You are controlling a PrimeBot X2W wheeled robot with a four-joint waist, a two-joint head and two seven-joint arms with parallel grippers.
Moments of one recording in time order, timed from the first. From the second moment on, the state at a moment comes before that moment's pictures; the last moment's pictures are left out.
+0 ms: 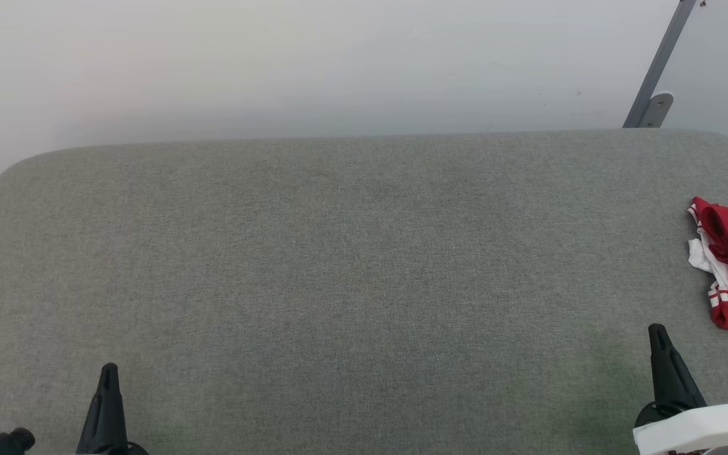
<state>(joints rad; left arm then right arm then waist) 0.14 0.11 0.13 0.11 -0.69 -0.13 -0.16 0.05 -0.15 -0.07 0.20 0.68 0.13 -0.16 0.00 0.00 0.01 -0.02</state>
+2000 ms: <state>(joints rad) -0.02 0.07 0.11 0.21 -1.33 -0.13 0.03 -0.05 -0.08 -0.10 0.23 1.32 0.13 0.03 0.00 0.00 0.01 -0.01</state>
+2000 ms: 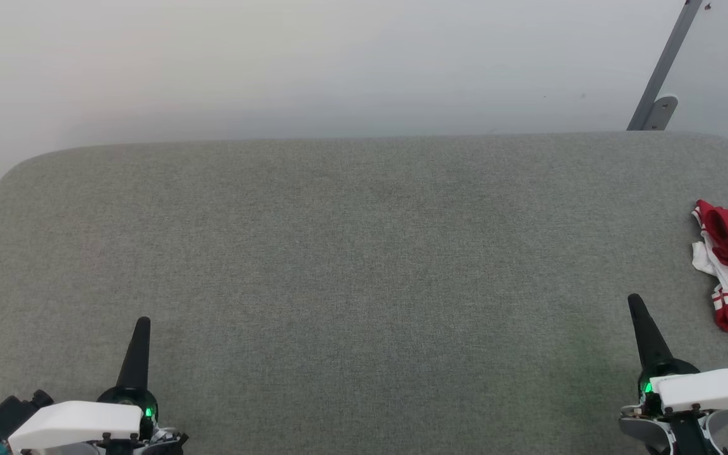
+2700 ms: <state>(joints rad) -0.07 0.06 0.11 0.23 -1.48 -0.13 0.07 -0.08 -0.07 -0.11 0.24 1.47 0.13 0.08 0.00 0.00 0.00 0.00</state>
